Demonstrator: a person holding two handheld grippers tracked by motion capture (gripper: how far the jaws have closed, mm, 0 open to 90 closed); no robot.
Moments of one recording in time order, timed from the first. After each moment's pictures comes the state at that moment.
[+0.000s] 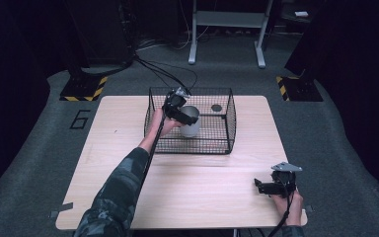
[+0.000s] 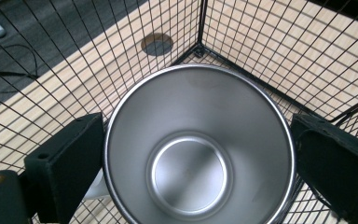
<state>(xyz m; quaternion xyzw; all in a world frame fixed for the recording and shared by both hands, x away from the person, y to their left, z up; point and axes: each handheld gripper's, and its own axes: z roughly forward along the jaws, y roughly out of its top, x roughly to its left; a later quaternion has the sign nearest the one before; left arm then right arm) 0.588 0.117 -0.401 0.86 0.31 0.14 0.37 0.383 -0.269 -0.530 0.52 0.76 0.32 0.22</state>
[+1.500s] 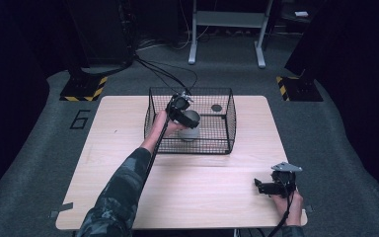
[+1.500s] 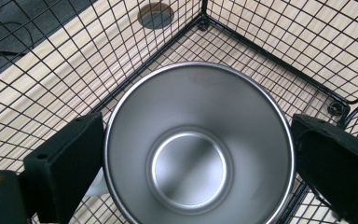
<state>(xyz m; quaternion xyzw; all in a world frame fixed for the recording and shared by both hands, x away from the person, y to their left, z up) 0.594 0.106 -0.416 0.88 0.32 0.13 0.33 0.383 -0.269 -0.530 0.51 0.76 0.32 0.22</state>
